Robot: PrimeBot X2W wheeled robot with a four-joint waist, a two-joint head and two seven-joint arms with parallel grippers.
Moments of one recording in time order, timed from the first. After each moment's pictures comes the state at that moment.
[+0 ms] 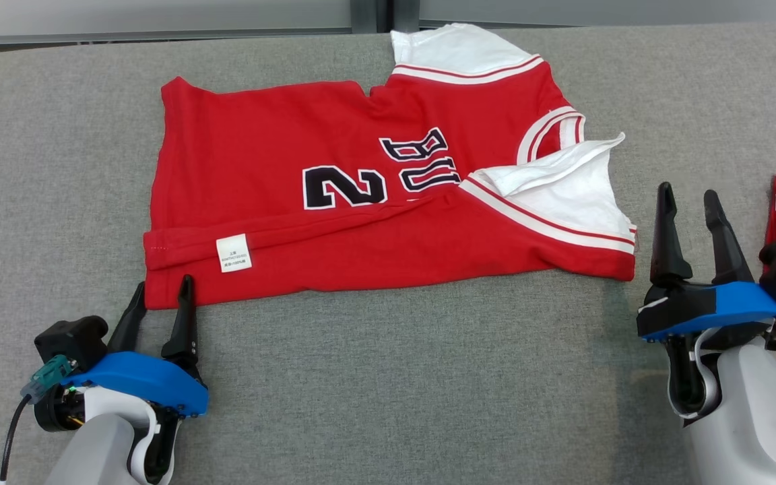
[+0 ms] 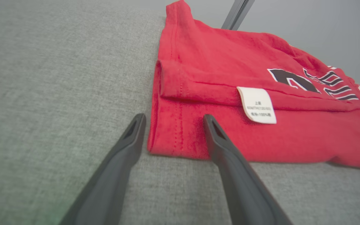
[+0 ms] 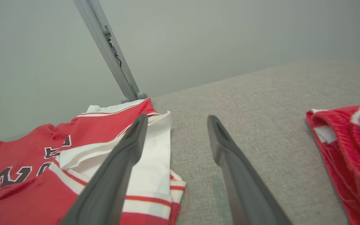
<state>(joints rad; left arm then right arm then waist) -0.36 0.26 -0.29 0.65 -0.68 -0.13 -0.27 -0.45 -0.05 -0.14 0.47 0.28 0.13 -0.26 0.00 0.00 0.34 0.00</state>
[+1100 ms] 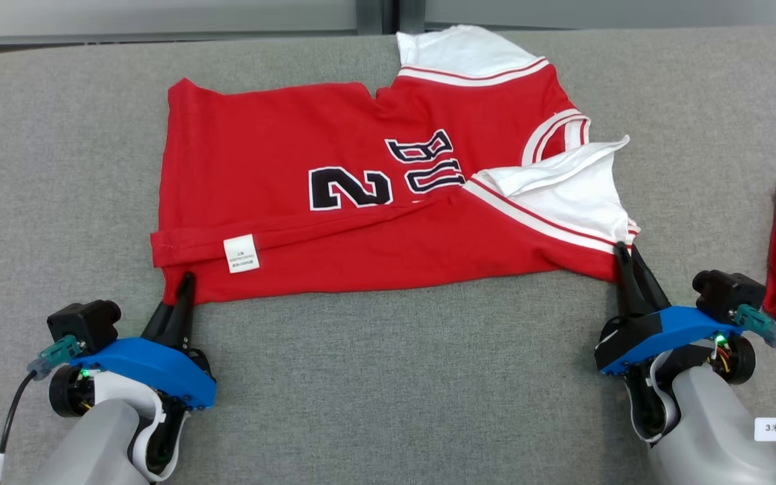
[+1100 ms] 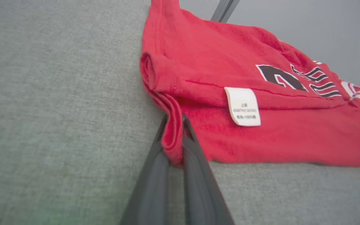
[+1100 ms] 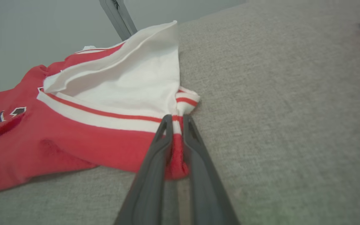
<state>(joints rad) -0.45 0.35 -0.56 0.69 -0.93 -0.13 -0.27 -0.48 -0.06 0.01 0.75 0.37 0.13 -0.27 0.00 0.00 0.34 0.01</state>
